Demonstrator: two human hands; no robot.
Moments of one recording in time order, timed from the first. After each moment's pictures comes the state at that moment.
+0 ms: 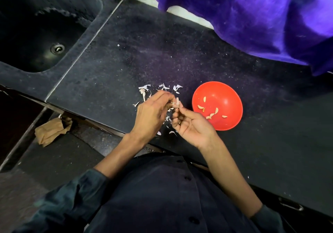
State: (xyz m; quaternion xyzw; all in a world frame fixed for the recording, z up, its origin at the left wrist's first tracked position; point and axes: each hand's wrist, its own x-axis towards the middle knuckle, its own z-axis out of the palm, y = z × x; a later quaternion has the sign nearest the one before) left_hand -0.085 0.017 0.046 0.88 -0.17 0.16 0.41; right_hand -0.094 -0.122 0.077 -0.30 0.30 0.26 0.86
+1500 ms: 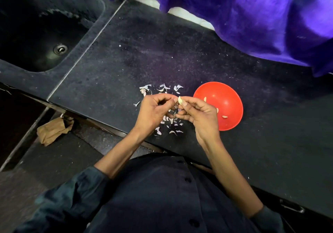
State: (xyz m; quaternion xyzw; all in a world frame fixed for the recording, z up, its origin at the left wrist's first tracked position) left_hand -0.081 0.008 0.060 0.69 0.01 -0.06 0.72; right_hand -0.096 -0.136 0.066 -0.61 0.12 0.06 0.78
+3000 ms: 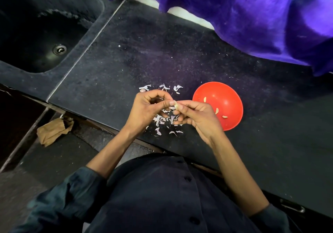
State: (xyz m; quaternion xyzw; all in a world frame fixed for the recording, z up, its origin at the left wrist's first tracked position) left_hand -0.077 0.026 0.065 0.66 -0.04 -0.07 0.74; right_hand -0.089 -0.146 0.074 -0.63 0.05 0.20 0.75
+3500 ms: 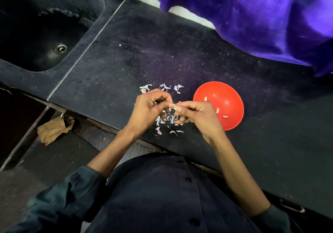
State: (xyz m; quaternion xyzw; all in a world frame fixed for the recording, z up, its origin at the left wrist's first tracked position) left_hand -0.077 0.028 0.062 0.77 -0.09 -0.02 0.63; right_hand -0.088 -0.142 0.079 -0.69 0.05 0.18 0.70
